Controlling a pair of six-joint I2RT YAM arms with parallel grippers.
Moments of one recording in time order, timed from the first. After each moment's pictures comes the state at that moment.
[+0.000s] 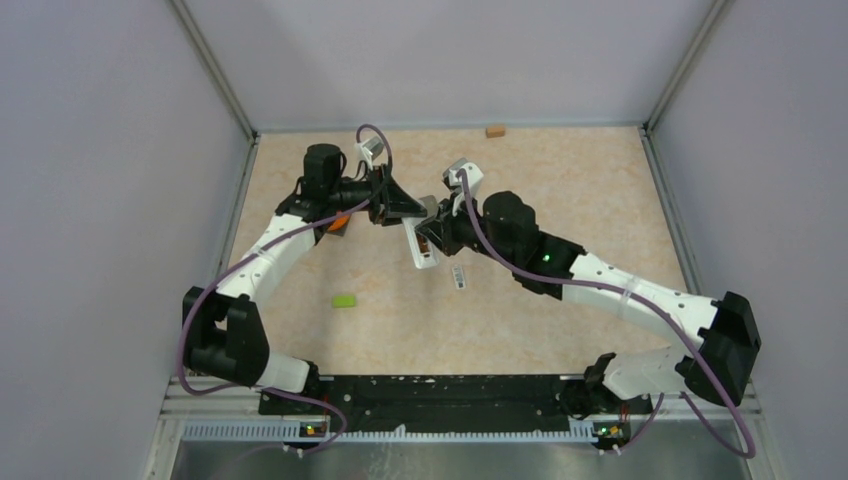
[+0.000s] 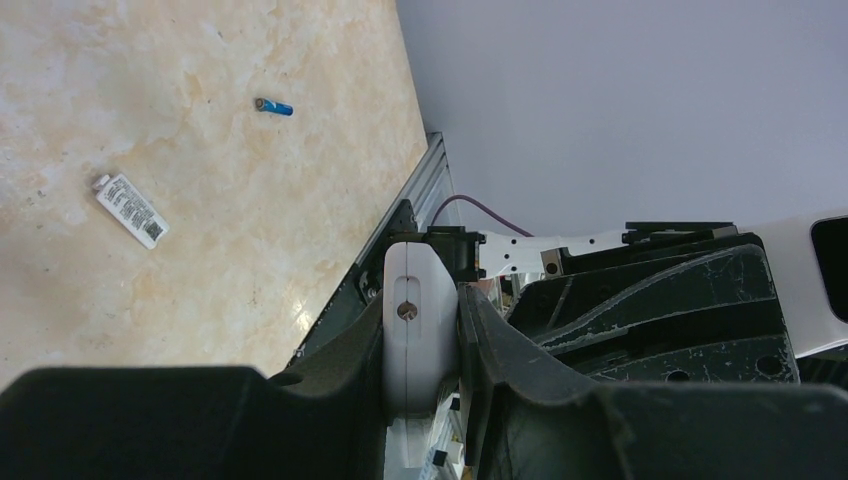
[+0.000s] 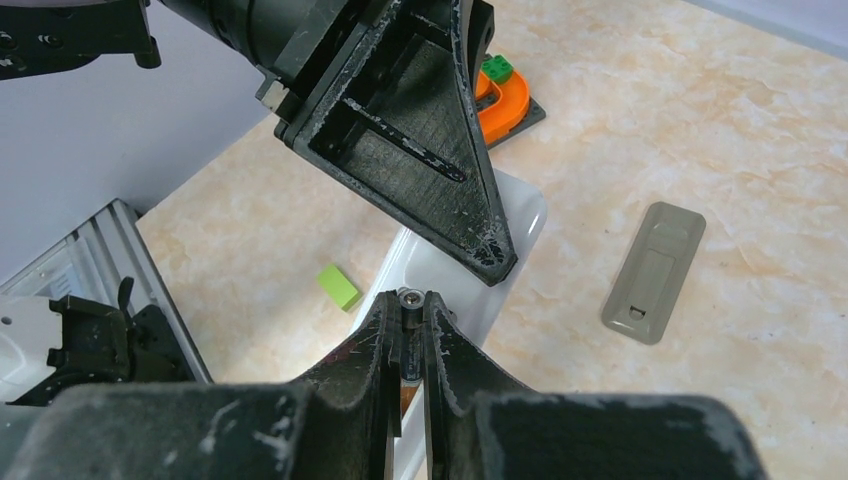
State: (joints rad) left arm -0.26 1.43 1.11 -0.13 1.04 -0.89; right arm 0.95 1.28 1.07 0.02 0.02 0.24
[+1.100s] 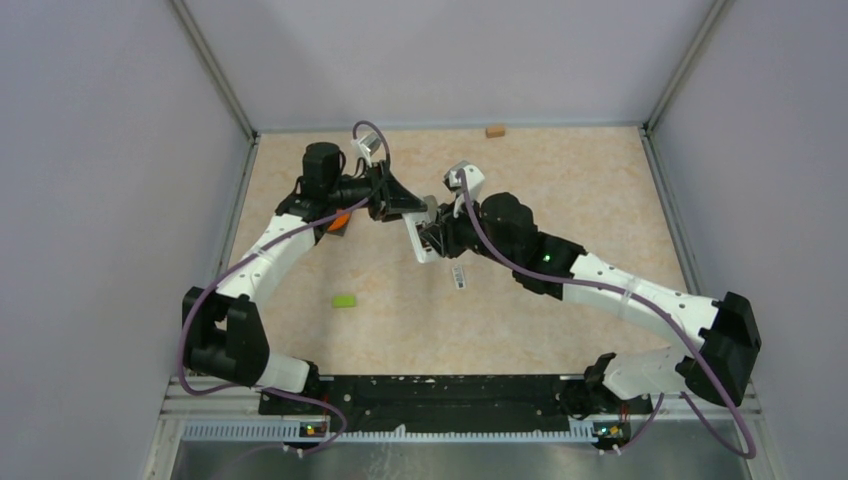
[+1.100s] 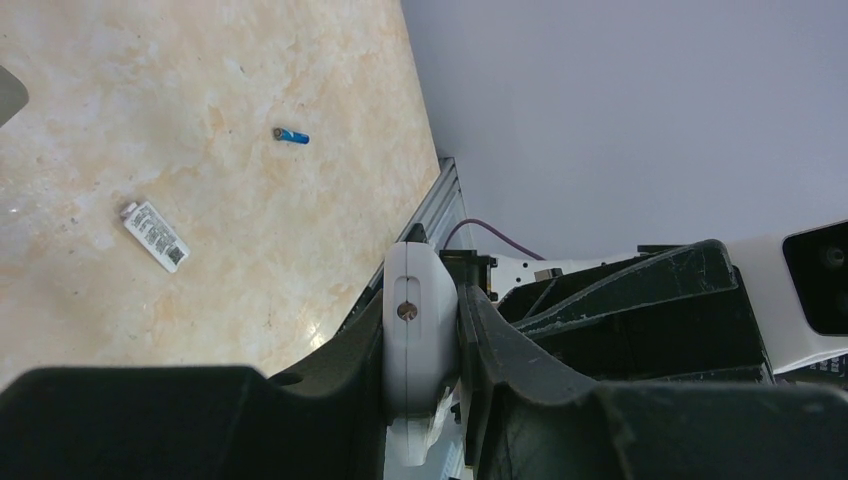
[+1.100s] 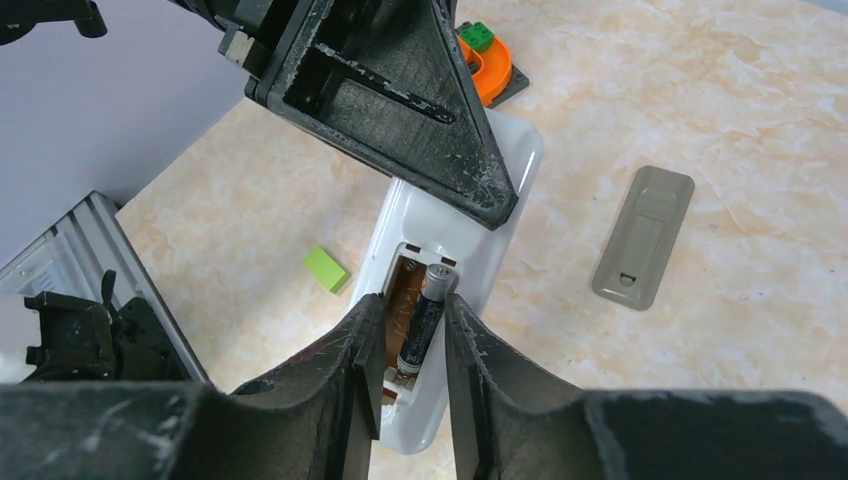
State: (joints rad) left arm -0.26 1.43 1.11 -0.09 0.98 -0.89; right arm 0.96 1.28 1.07 -0.03 0.05 0.26
